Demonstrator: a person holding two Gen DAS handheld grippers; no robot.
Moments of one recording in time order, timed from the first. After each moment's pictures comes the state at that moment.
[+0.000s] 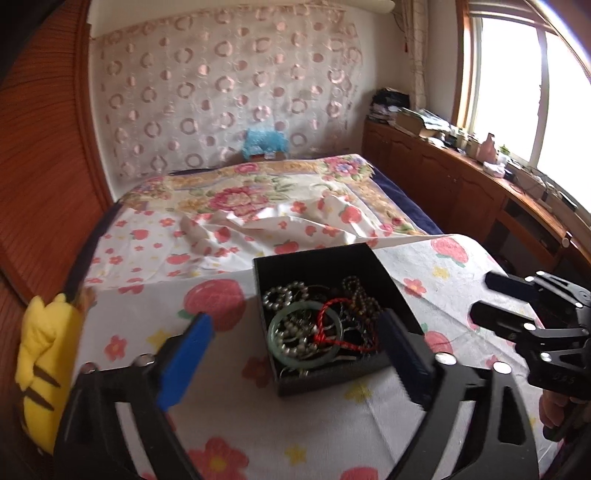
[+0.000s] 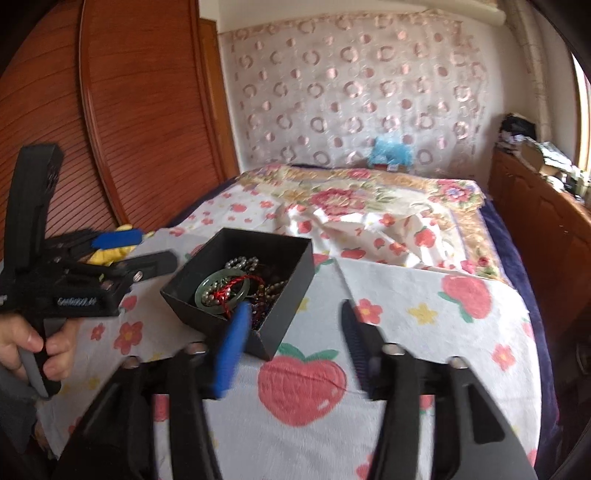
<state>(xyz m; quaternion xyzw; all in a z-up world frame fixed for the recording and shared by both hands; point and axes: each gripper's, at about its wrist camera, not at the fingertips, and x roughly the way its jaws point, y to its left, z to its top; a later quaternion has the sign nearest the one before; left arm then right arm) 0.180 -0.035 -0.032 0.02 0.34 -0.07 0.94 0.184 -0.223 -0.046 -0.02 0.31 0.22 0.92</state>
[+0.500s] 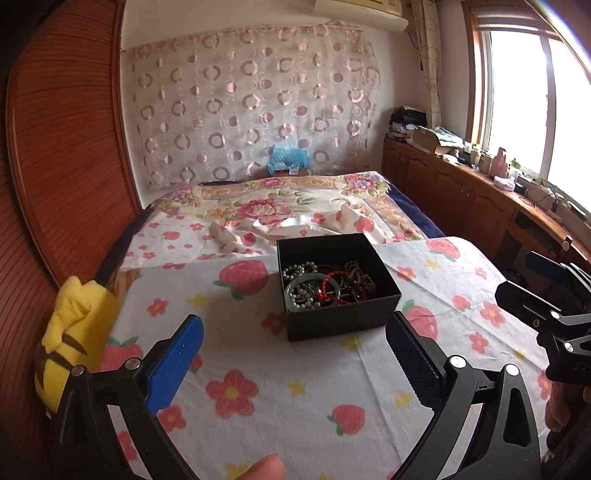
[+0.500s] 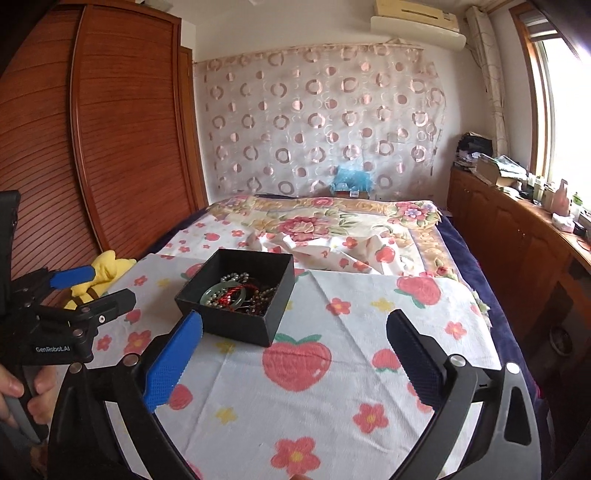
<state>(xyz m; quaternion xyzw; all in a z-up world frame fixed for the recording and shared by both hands) 0.098 -0.037 -0.010 0.02 0.31 -0.03 0.95 0.115 -0.228 -0.020 -0.01 0.26 0.15 0.95</state>
